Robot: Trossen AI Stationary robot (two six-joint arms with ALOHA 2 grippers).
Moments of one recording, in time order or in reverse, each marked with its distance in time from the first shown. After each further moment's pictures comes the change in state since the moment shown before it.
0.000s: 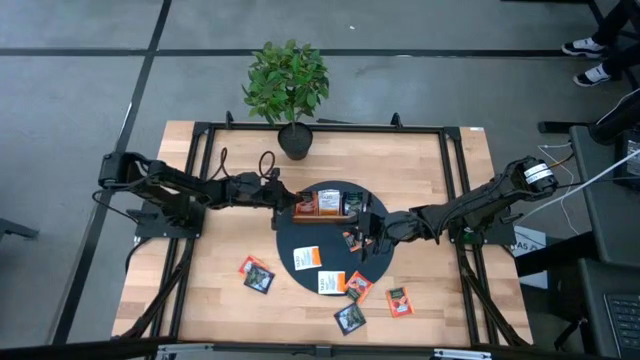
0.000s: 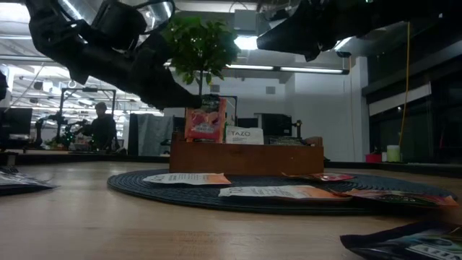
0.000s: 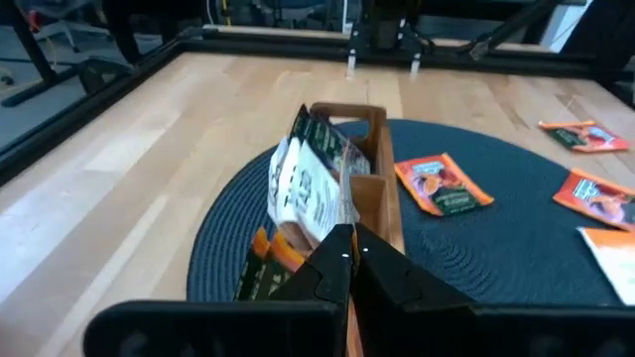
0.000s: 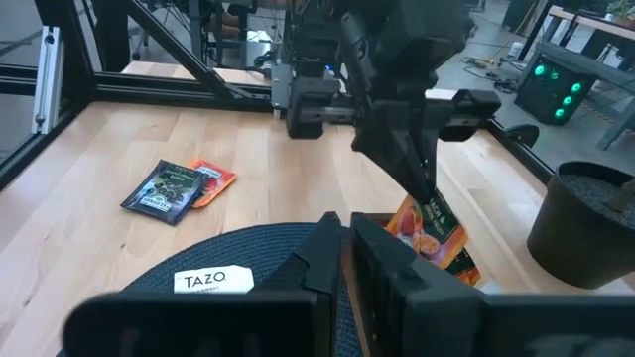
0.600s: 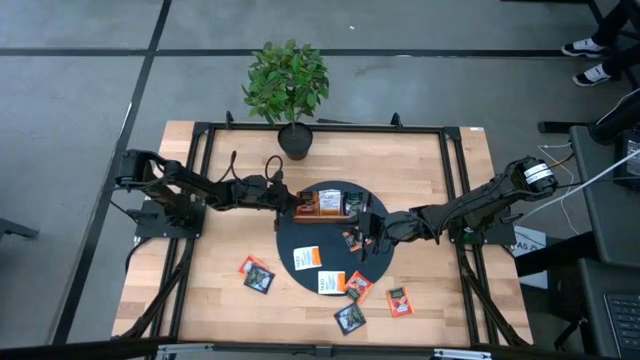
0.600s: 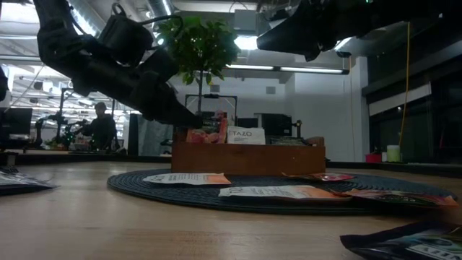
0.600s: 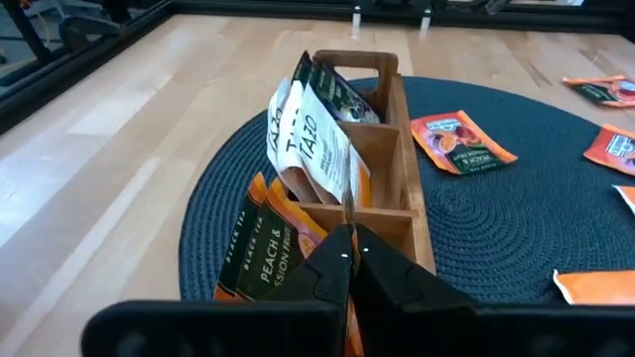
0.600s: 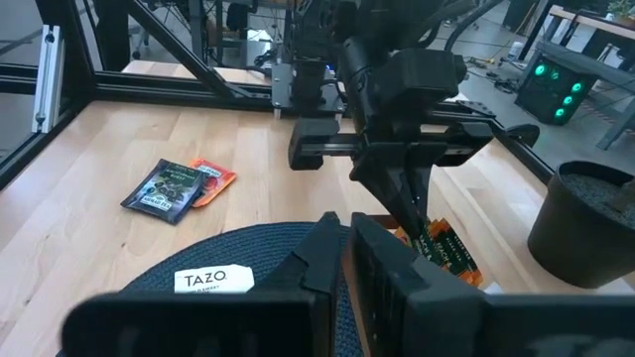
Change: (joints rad) left arm 0.009 0.137 0.000 0.073 0.005 0.021; right arm 0.000 0.000 0.000 -0.001 0.000 0.000
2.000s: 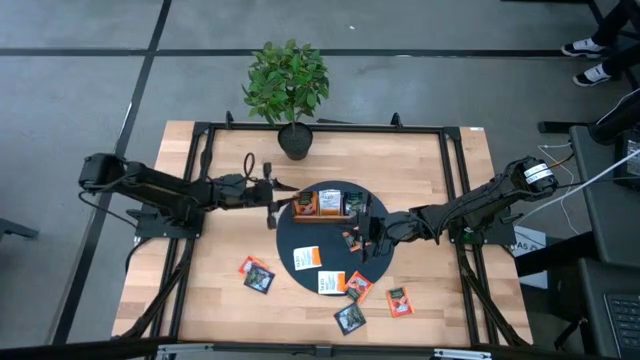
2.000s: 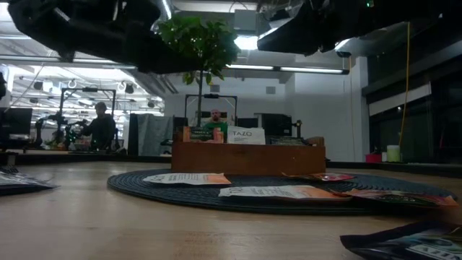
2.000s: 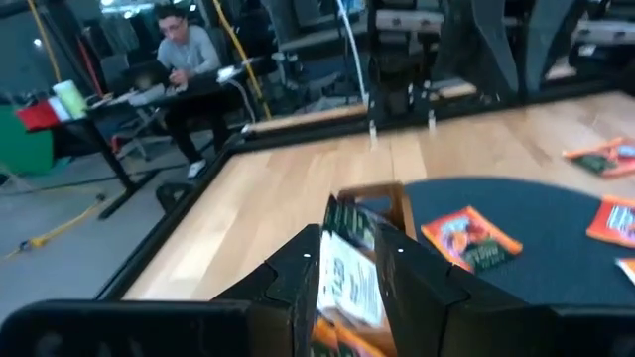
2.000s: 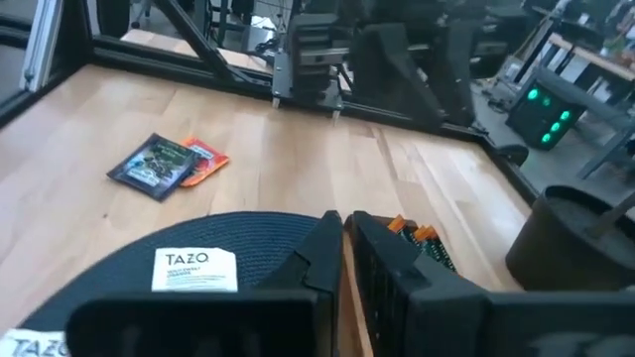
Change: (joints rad) left arm -0.118 -0.340 0.001 -0.114 -0.188 0.219; right arm 0.000 0.000 0.000 -0.010 0.000 -0.135
